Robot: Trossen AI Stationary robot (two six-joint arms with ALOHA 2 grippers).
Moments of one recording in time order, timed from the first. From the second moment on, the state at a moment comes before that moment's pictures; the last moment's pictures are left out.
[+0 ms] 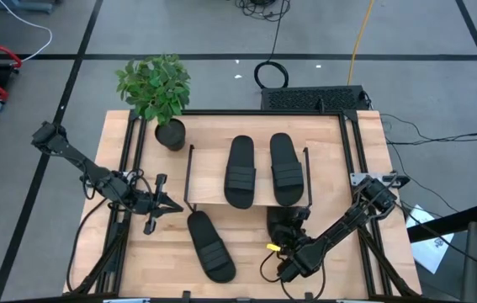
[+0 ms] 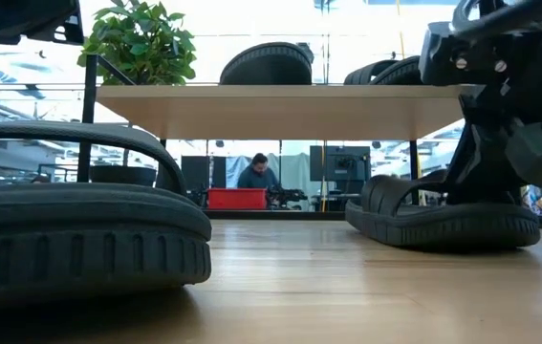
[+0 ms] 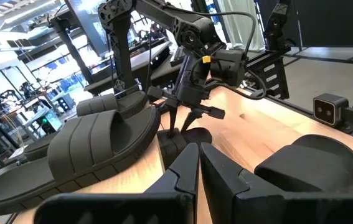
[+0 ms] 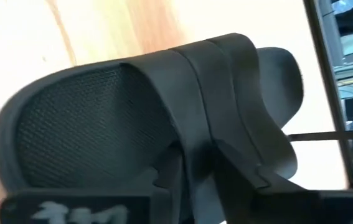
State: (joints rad) left arm -0.60 0.61 0.21 0.33 -0.36 0.36; right arm 0.70 2.08 1.33 -1.17 0.74 1.06
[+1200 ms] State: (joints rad) left arm -0.60 0.61 0.21 0.32 -0.37 0.36; right arm 0.83 1.92 1.33 -0.88 0.67 0.78
